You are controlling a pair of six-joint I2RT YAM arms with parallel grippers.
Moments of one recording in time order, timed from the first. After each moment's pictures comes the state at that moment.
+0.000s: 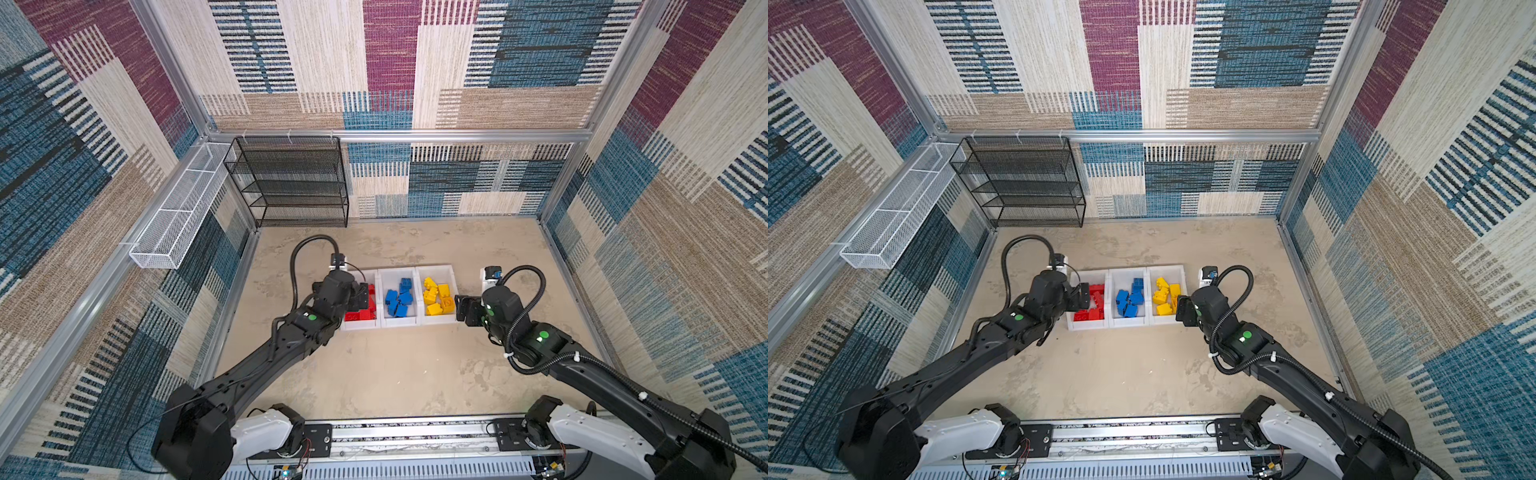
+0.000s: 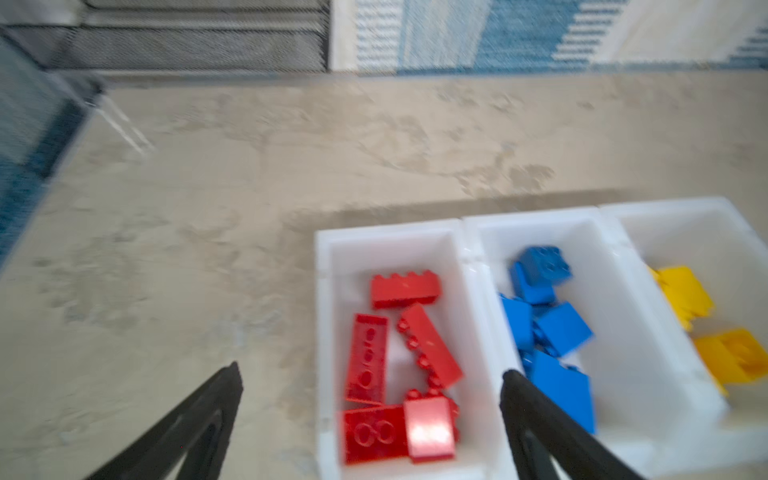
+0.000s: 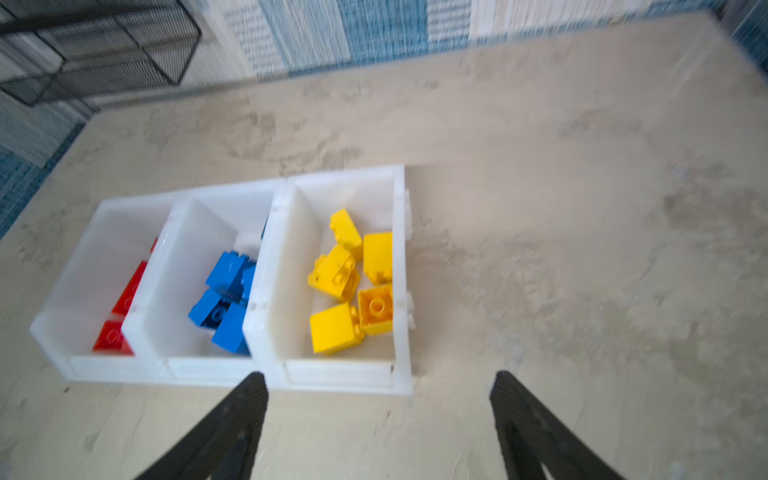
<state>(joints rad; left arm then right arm) -0.50 1.12 0.71 -0.17 -0.47 -0.28 0.63 0.89 0.60 -0.23 0.43 0.41</state>
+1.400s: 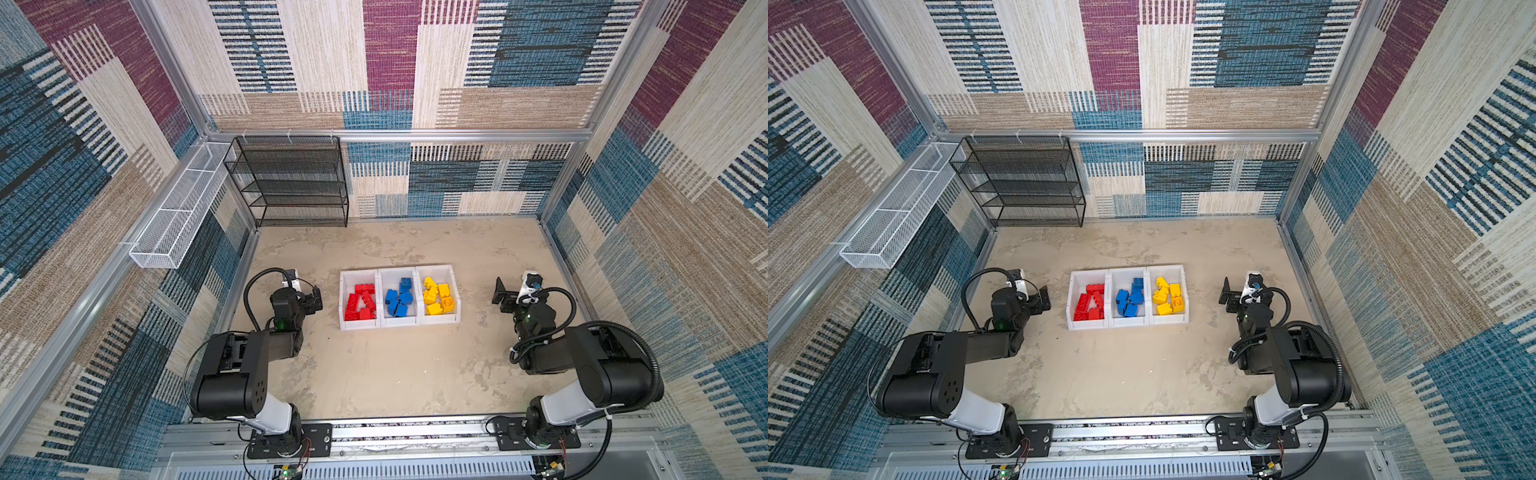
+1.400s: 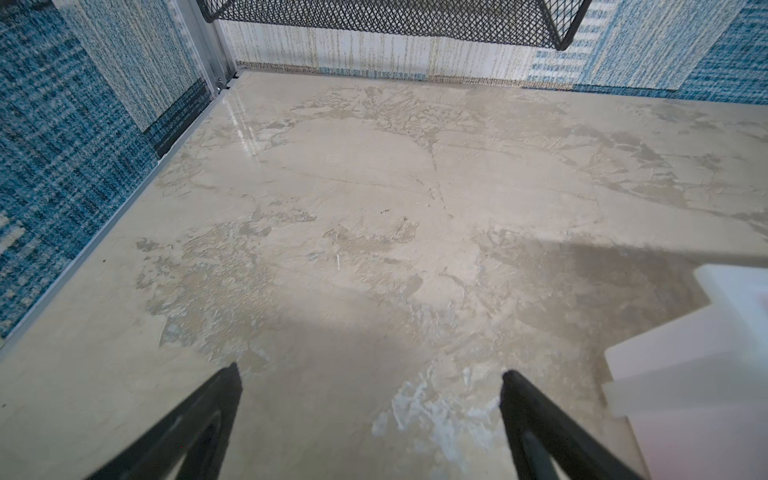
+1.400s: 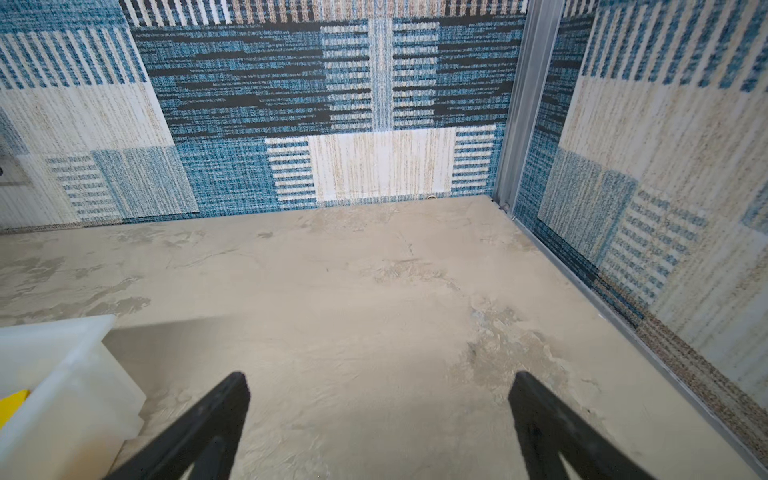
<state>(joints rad) 0.03 1.53 0.42 0.69 -0.10 -0.05 0.00 1.54 0.19 1.27 0.11 0.04</state>
